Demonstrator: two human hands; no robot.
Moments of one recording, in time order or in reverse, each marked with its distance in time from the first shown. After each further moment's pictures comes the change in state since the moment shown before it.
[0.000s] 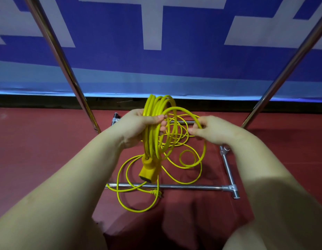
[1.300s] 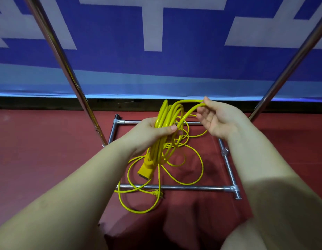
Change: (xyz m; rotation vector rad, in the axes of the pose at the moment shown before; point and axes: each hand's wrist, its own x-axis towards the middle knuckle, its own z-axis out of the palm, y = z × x) left_hand 0.002 -0.021 0.011 0.217 -0.028 0.056; right_hand -0.002 -0.028 -0.017 1.653 0.164 0.270
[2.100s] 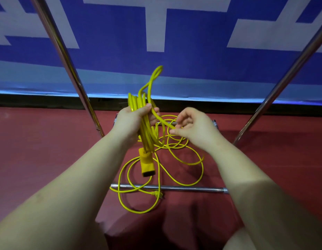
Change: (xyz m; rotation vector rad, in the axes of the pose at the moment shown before) left_hand 0.008 0.016 -0.020 -0.401 0.441 0.090; right_hand 0.004 0.048 0.006 -1.033 -0.224 -0.512
